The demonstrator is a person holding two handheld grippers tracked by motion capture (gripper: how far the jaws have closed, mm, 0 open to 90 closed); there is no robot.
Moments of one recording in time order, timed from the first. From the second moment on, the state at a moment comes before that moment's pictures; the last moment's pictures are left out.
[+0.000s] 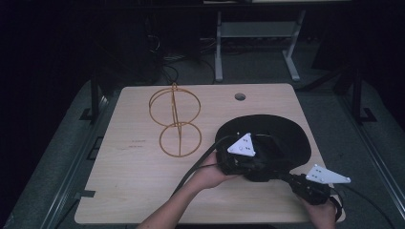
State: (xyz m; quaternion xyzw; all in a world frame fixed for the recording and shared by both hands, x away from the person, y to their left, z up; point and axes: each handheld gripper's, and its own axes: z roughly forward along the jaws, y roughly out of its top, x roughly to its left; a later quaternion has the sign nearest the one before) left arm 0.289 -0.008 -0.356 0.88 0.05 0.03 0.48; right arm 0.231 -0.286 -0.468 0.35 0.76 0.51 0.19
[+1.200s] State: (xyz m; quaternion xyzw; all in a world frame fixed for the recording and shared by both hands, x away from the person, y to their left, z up) left arm 0.269 0.095 -0.383 0.87 0.15 0.12 0.45; right arm 0.219 -0.296 -0.428 0.32 0.76 0.51 0.25
